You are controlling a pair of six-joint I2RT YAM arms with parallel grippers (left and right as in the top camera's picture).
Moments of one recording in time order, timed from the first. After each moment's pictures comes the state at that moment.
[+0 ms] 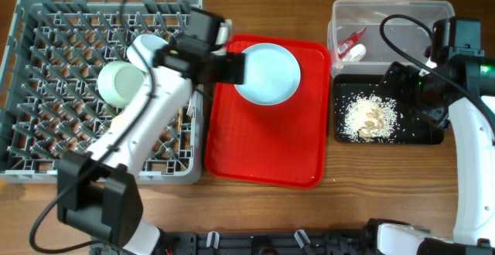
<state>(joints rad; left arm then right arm) -0.43 1.72 1.39 -0.66 0.09 -0.23 -0.12 1.41 1.46 -1.35 0.03 0.40</state>
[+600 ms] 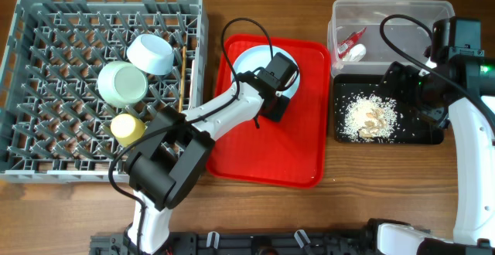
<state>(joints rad) -0.71 2.06 1.39 -0.57 -0.01 -0.17 -0.12 1.41 1.46 -1.35 0.03 0.40</state>
